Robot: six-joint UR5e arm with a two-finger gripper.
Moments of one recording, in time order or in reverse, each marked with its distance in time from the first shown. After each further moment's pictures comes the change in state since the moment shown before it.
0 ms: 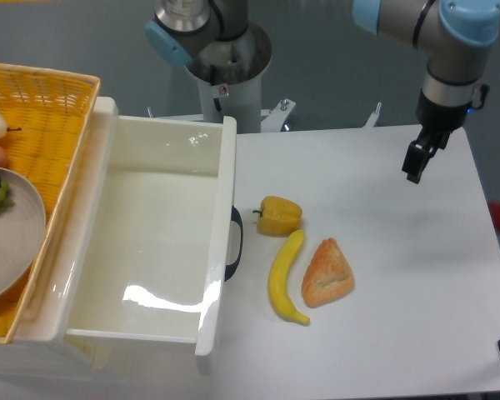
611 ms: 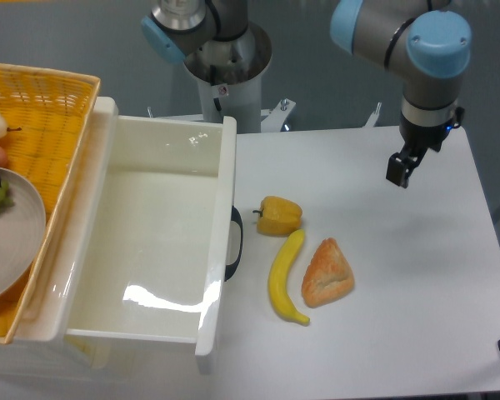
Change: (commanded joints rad) arm -0.039 0.064 -0.044 -0.006 0.394 0.006
